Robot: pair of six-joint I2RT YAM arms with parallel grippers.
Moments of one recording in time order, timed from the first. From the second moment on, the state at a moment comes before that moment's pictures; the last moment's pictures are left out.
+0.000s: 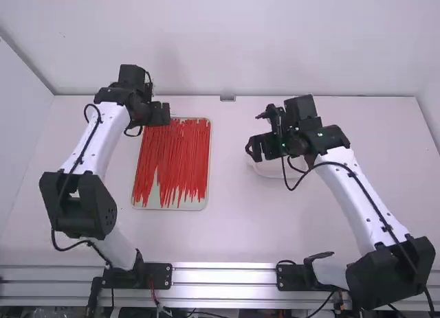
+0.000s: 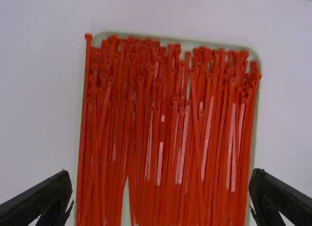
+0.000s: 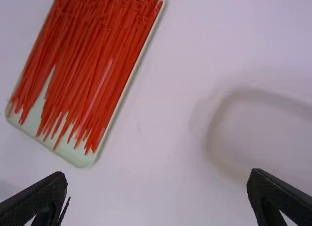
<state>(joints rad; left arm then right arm) 0.00 1.77 1.62 -0.93 0.04 -0.14 0.30 1.41 1.27 -0.86 -0.34 0.00</state>
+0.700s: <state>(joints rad) 0.00 1.99 1.50 -0.66 0.09 -0.16 0.30 1.41 1.30 -0.83 -0.33 0.02</state>
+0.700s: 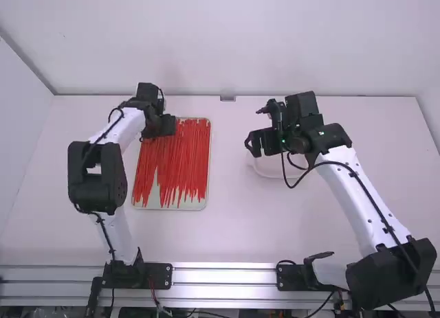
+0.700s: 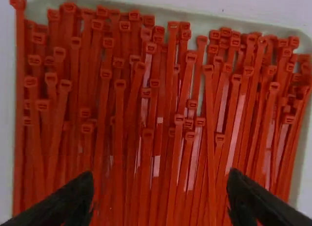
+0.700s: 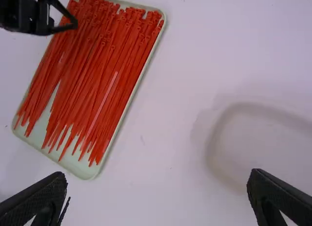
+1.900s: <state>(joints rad) 0.00 2.00 1.29 -0.27 0.10 -0.16 0.37 1.57 1.30 -0.62 -0.40 0.00</state>
